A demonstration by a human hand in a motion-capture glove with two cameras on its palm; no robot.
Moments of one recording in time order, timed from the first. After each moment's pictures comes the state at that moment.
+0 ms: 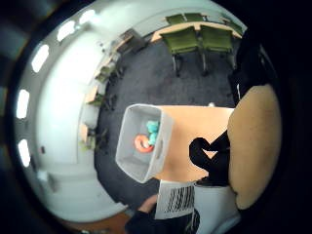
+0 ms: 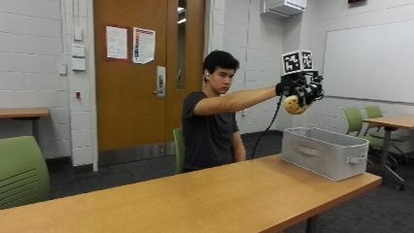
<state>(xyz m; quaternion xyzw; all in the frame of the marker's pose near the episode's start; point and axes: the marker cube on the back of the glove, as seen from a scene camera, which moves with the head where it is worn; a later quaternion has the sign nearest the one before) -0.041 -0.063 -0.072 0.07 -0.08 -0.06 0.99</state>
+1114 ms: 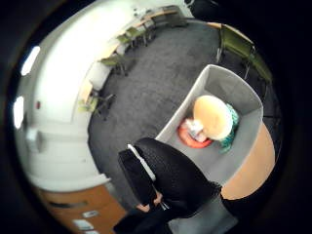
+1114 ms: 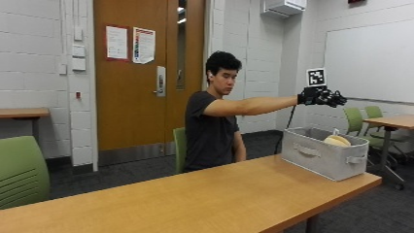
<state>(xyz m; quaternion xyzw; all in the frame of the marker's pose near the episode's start) -0.207 -0.039 -0.029 0.07 -0.04 -0.30 0.95</state>
